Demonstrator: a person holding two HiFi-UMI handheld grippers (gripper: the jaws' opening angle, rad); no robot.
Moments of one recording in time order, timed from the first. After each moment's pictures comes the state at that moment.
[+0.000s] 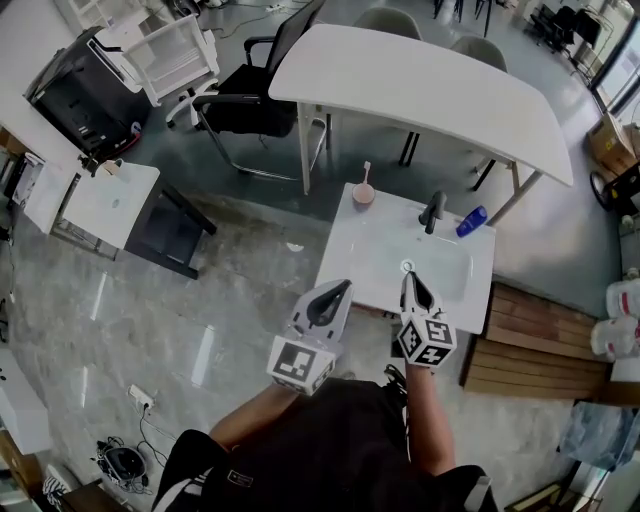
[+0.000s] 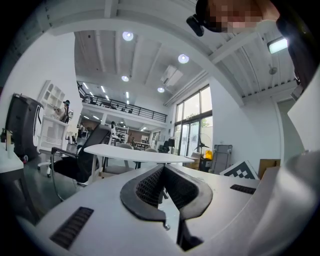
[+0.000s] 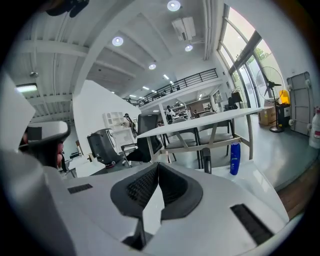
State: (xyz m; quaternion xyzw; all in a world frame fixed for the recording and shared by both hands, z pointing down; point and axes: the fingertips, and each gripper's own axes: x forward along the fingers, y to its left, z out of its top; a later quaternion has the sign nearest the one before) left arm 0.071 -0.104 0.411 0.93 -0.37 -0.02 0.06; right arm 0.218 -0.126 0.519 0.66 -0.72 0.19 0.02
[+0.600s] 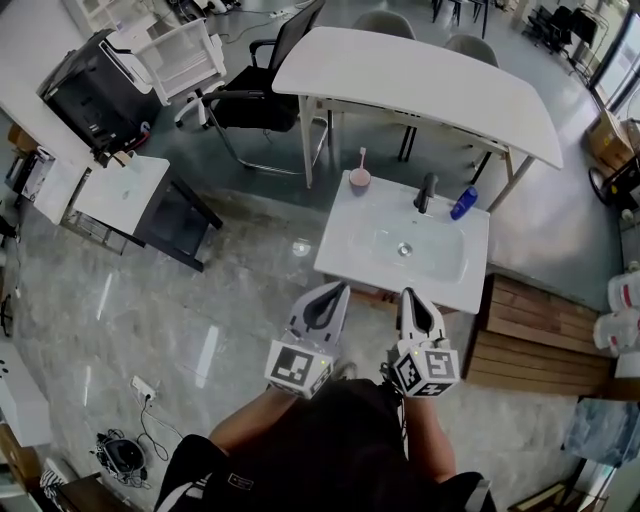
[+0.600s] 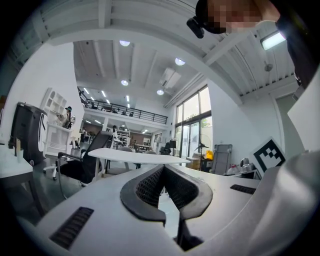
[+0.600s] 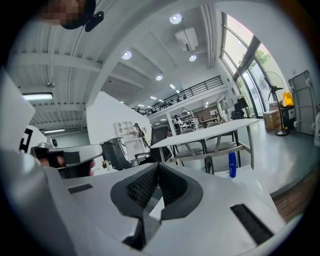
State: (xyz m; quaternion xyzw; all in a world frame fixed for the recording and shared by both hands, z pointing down) left arm 0.069 -0.002 0.396 0.92 -0.38 -0.01 0.04; right arm 0.193 0.012 0.442 0.64 -0.75 0.15 -0.02
